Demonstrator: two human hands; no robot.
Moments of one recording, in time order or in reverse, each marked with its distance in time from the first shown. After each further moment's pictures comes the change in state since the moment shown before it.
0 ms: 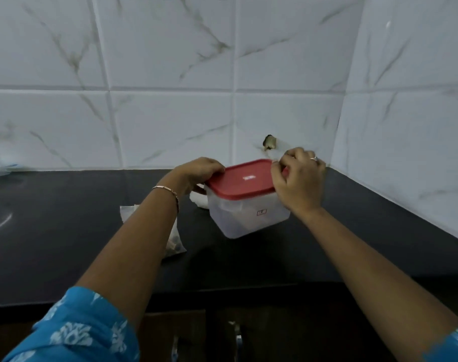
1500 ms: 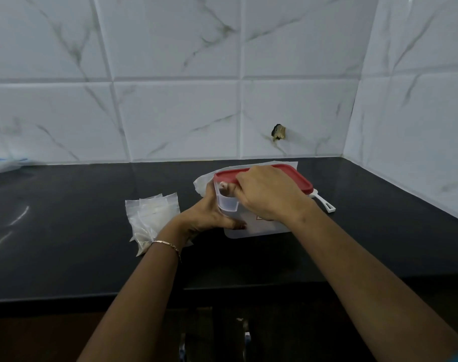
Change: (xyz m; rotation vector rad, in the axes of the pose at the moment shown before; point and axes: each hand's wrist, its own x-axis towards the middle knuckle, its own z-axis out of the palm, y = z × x) left_hand -0.012 -0.090 0.049 -0.162 -0.147 0.274; right_hand -0.010 -0.067 -0.019 -0.148 -0.681 -0.473
